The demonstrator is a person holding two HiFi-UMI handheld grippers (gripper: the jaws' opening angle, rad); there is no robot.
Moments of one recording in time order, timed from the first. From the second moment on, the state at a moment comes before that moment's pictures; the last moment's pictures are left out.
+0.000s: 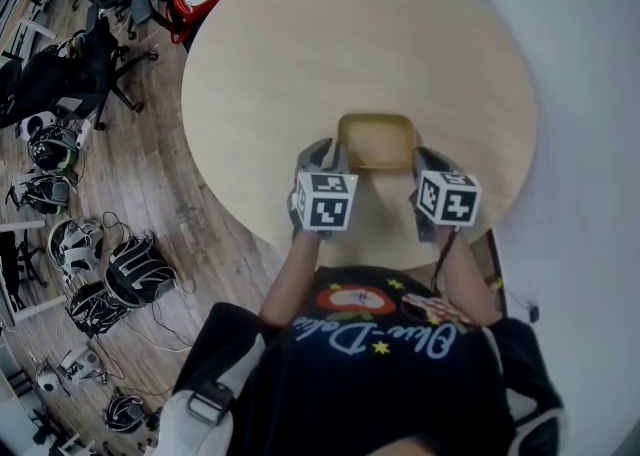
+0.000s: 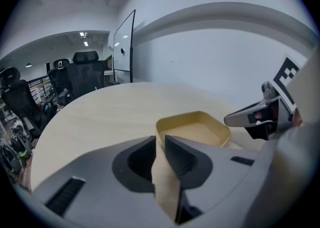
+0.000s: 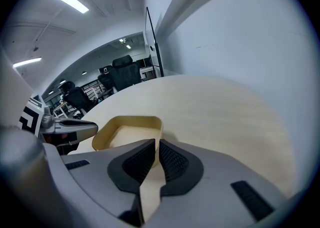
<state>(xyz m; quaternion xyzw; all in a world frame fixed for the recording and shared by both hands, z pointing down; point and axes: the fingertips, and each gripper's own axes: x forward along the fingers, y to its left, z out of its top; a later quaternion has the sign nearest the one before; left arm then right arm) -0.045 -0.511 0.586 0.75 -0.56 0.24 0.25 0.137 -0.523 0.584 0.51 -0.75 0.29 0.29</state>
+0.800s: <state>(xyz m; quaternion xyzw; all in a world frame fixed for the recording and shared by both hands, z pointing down) -0.049 -0.478 0.482 0.75 -0.62 0.18 0.13 0.128 -0.506 0.484 0.50 -0.82 0.20 0.17</state>
